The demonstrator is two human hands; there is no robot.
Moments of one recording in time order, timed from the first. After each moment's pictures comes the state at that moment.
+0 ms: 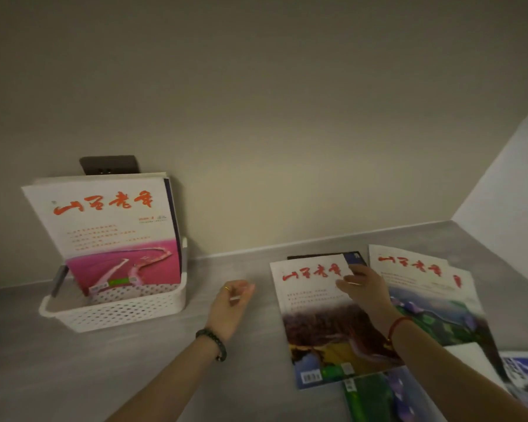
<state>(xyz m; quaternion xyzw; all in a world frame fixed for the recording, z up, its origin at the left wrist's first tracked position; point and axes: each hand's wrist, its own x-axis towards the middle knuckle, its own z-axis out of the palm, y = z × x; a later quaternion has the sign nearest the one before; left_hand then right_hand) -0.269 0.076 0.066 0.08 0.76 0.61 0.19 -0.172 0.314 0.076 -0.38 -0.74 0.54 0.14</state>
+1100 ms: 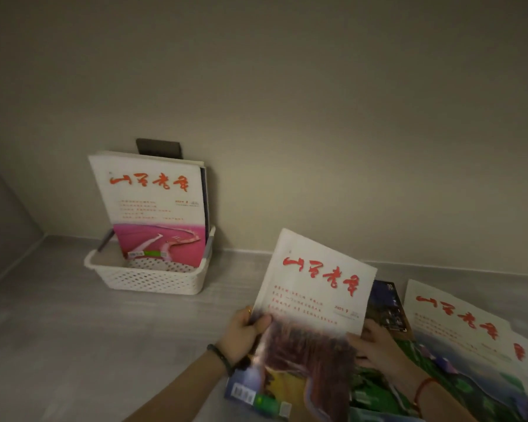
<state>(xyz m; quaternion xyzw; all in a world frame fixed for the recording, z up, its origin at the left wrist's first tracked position) -0.234 0.092 0.039 0.07 0.71 0.66 0.24 -0.160 0.342 0.042 -0.32 -0.71 0.61 -0.12</state>
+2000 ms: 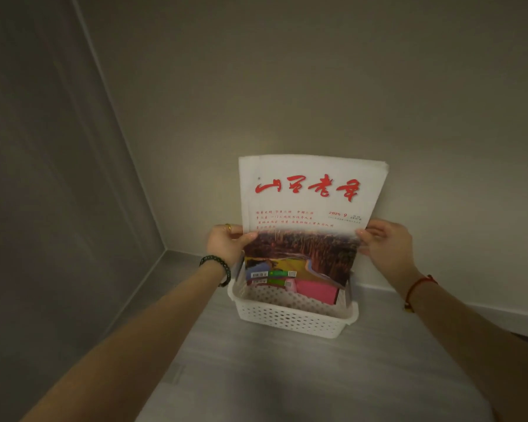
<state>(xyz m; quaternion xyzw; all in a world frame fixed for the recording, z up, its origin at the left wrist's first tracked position) -0.442 -0.173 0.149 -0.06 0.79 0.61 -0.01 -0.410 0.084 0.151 -0.13 -0.82 0.52 0.19</state>
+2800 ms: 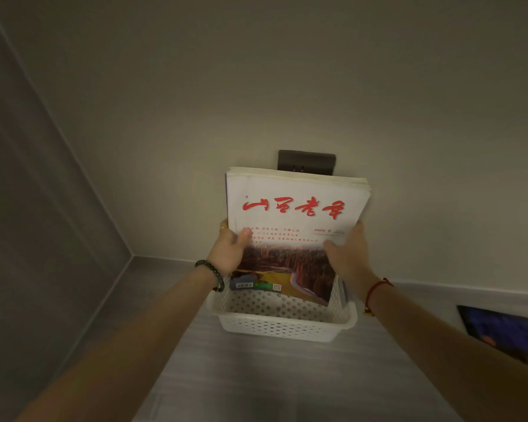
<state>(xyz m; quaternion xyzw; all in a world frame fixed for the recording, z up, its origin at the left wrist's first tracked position) -0.487 -0.149 0.105 0.03 0.77 0.63 0.11 -0.443 0.050 0.102 -0.22 -0.80 0.54 0.16</state>
